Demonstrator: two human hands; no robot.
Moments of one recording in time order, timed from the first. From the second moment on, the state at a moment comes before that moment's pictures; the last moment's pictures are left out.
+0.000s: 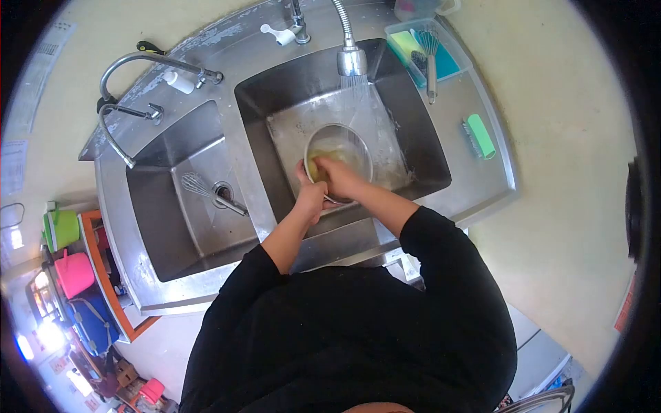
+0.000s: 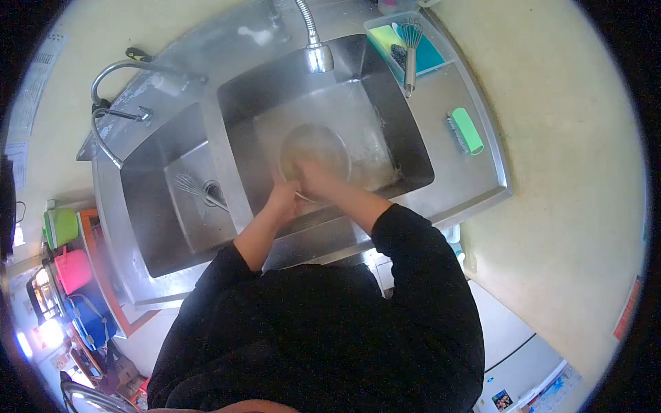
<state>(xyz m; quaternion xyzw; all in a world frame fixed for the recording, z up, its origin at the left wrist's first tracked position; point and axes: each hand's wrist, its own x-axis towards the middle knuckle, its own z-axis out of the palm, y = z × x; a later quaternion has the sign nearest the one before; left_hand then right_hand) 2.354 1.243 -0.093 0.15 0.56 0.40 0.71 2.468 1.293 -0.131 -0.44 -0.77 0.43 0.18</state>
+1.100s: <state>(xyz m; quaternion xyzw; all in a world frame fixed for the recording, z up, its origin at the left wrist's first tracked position) 2.327 1.264 -0.077 0.22 0.58 0.45 0.64 2.468 1.307 -0.100 -0.32 -0.83 0.44 0.11</state>
